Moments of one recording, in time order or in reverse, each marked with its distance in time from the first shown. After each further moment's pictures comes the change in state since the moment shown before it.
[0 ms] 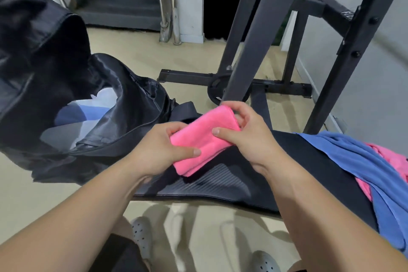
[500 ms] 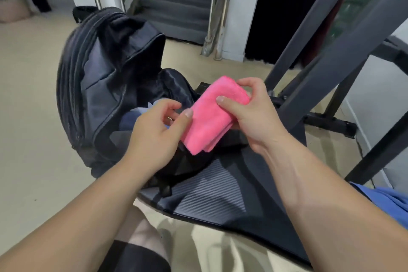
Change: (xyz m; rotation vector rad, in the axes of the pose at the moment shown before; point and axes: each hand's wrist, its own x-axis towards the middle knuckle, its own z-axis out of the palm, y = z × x) left_hand -0.012 0.001 -0.124 0.195 0.601 0.136; right_hand 0.085 -0.082 0.136 -0.014 -0.029 -0.060
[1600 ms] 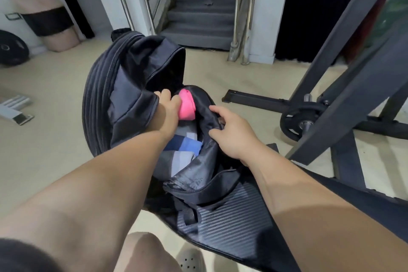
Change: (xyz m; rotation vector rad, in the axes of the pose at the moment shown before) left_hand 0.146 -0.085 -0.003 1.080 0.080 0.199; right_hand 0.071 0.062 0.064 -0.433 -0.263 -0.048
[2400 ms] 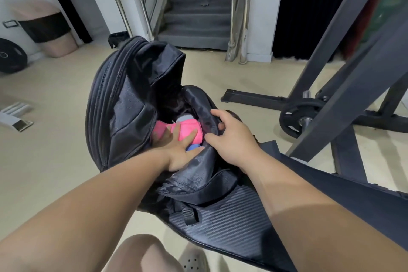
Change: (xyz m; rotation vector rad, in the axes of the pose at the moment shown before) left_hand -0.049 0.011 0.020 -0.086 -0.893 0.017; right_hand -0.017 0.004 0.005 -0.008 0.033 0.030
